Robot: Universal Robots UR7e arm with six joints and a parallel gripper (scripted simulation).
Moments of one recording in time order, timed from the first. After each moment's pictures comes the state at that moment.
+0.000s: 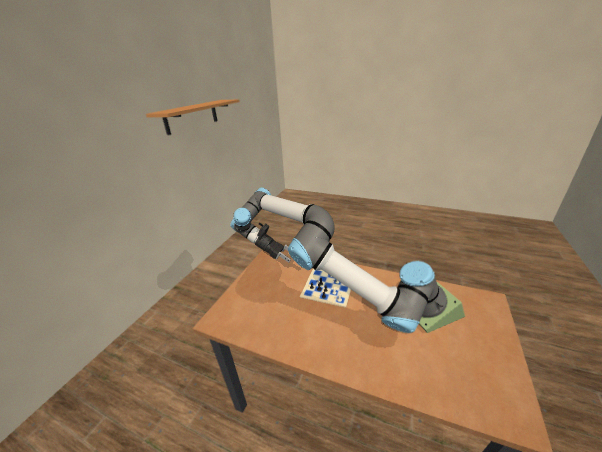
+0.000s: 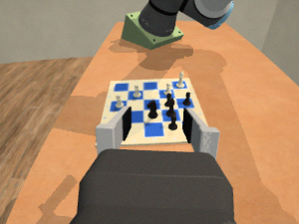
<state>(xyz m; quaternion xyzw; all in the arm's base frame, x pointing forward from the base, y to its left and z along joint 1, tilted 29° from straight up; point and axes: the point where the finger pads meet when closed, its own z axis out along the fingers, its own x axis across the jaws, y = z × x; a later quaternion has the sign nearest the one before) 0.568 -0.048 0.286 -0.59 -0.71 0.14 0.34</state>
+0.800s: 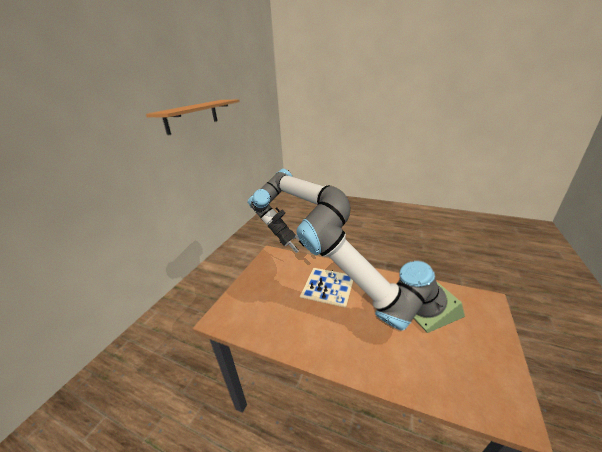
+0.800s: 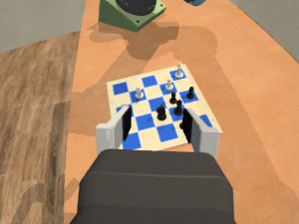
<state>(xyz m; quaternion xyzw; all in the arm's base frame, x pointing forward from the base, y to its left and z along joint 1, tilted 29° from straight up) 0.522 -0.092 0.300 -0.69 -0.65 0.05 0.31</state>
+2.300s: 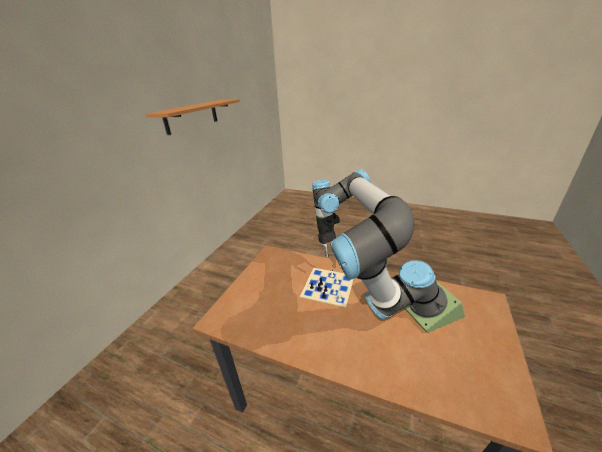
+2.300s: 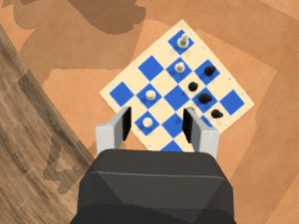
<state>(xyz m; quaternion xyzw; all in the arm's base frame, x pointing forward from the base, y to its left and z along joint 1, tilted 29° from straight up) 0.376 -0.101 0.238 -0.86 -0.45 -0.18 0.14</state>
